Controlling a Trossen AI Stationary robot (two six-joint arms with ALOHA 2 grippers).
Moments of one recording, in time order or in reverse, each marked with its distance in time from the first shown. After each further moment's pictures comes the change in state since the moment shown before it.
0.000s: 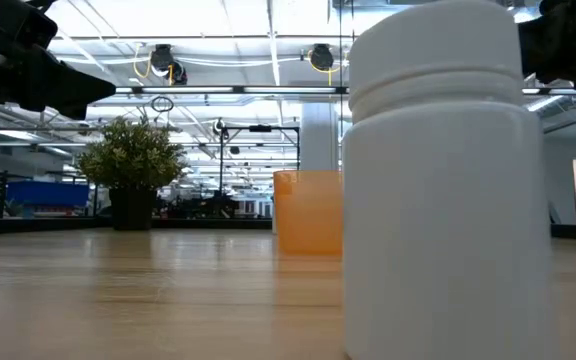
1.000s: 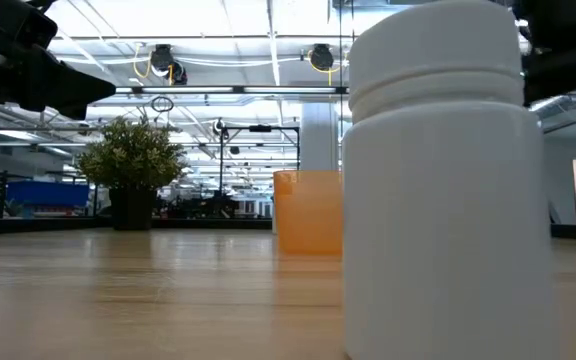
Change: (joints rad) left arm 0.000 0.000 0.000 0.000 0.000 0.000; right arm -0.192 0.747 0.187 0.140 0.349 0.205
